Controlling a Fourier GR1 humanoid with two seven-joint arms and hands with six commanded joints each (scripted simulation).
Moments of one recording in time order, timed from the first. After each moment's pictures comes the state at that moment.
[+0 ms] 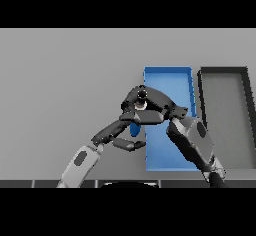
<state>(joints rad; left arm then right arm) -0.19 0.04 -0.49 -1.63 -0.09 -0.34 0.13 -0.70 -0.21 0.28 -1.88 -0.80 0.14 0.51</state>
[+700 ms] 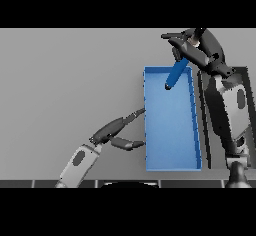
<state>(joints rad) -0.19 0.06 -0.48 -1.64 -0.11 -0.33 0.14 -0.88 -0.49 0.03 -1.49 -0.77 0.04 0.46</state>
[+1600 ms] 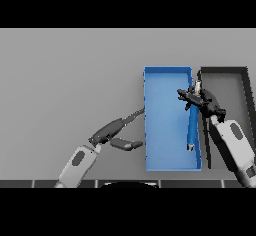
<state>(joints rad) -0.18 0.07 -0.48 -1.64 -0.11 -0.33 0.12 -0.39 -0.67 0.36 -1.45 -0.79 -0.25 0.61</state>
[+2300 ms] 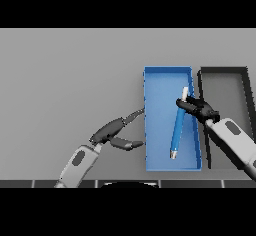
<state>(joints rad) -0.19 0.07 -0.48 -1.63 -0.12 -0.33 0.12 -0.53 -0.85 0.75 -1.37 -0.97 -0.23 0.61</state>
